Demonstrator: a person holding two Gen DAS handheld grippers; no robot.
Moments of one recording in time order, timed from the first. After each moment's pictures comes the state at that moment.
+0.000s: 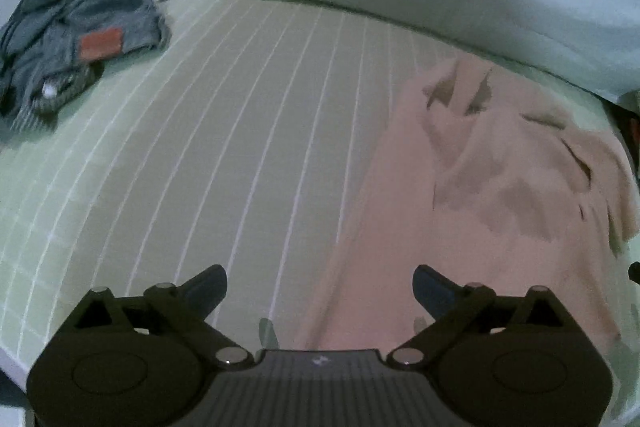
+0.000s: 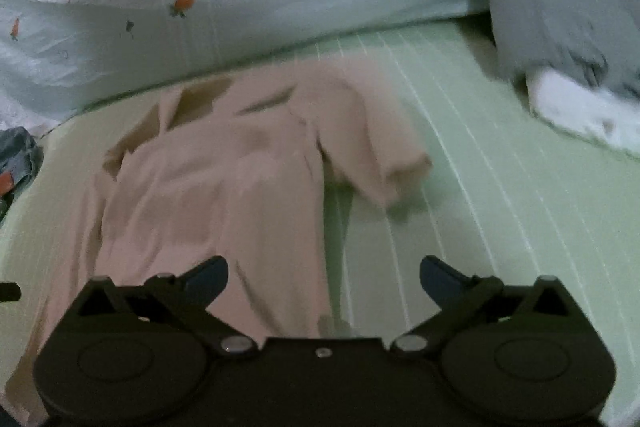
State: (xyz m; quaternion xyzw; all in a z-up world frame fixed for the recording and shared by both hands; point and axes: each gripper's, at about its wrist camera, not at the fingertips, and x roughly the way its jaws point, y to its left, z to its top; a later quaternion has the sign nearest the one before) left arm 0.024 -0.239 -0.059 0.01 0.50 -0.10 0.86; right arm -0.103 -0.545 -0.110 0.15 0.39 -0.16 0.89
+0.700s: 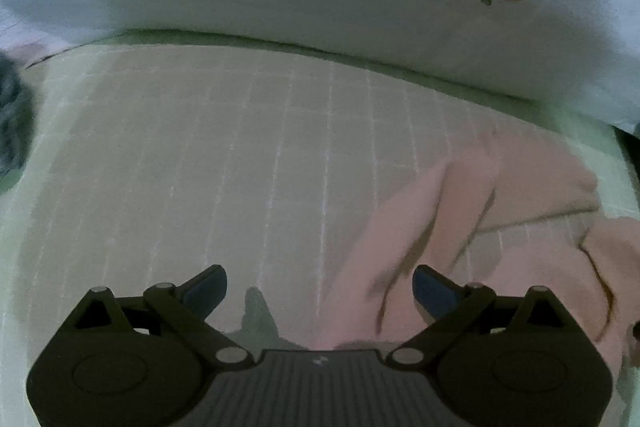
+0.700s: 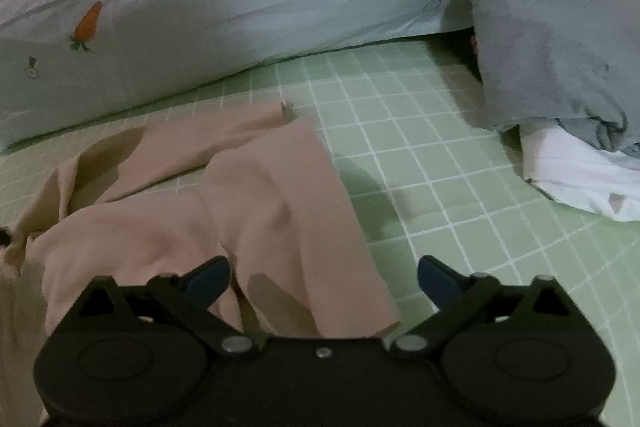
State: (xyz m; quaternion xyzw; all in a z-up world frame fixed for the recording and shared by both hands) left arm 0.214 -0.344 -0.093 0.03 0.52 -0.16 0.84; right arm -0.001 -0.612 -0.125 0.14 0.41 -0.23 0.87
